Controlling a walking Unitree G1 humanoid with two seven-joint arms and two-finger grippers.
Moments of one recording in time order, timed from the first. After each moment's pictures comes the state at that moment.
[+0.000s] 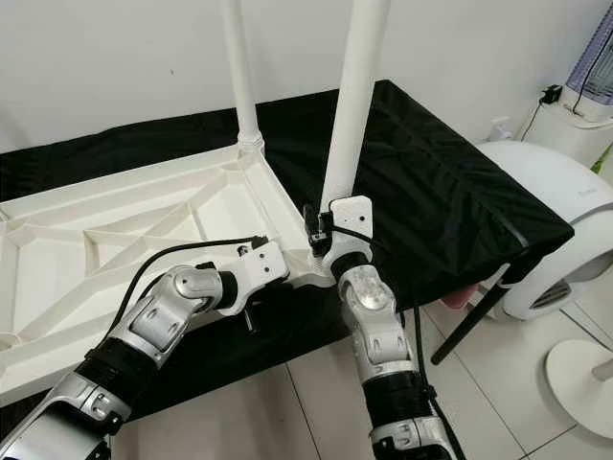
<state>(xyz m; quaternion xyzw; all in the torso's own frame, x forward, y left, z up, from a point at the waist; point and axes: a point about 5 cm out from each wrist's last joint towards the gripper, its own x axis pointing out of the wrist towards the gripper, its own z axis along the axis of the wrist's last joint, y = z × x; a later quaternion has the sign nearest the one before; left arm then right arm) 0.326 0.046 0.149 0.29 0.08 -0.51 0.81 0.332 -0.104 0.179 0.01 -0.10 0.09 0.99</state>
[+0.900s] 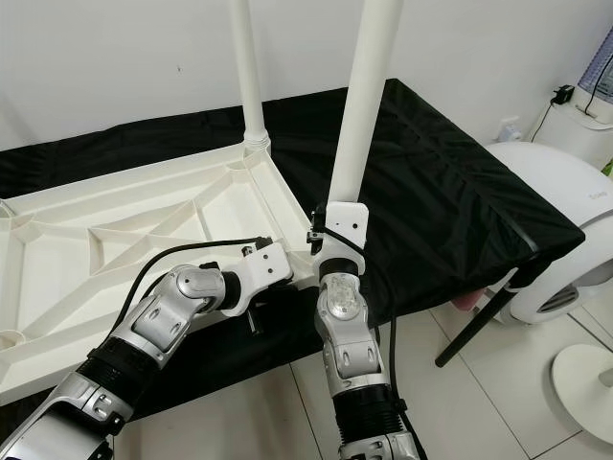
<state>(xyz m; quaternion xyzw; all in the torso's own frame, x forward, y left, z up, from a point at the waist) 0.324 0.041 0.152 0.29 0.07 -0.51 0.80 0.320 -0.092 0.162 0.03 -0.06 -0.04 1.00</state>
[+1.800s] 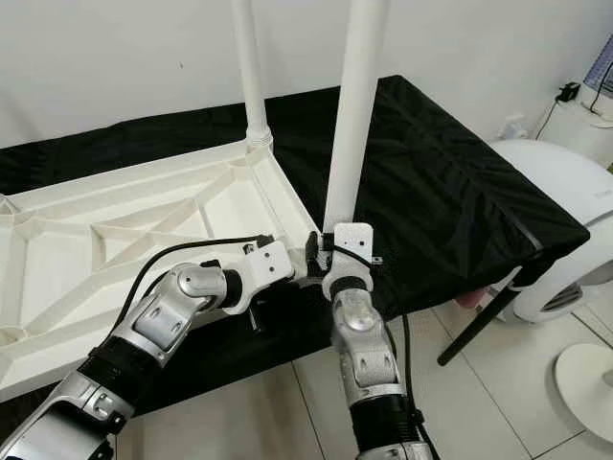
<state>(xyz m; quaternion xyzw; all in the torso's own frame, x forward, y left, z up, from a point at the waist) 0.324 0.040 0.154 0.29 0.07 -0.51 0.80 0.322 -0.112 0.156 0.00 -0.06 0.03 1.00</state>
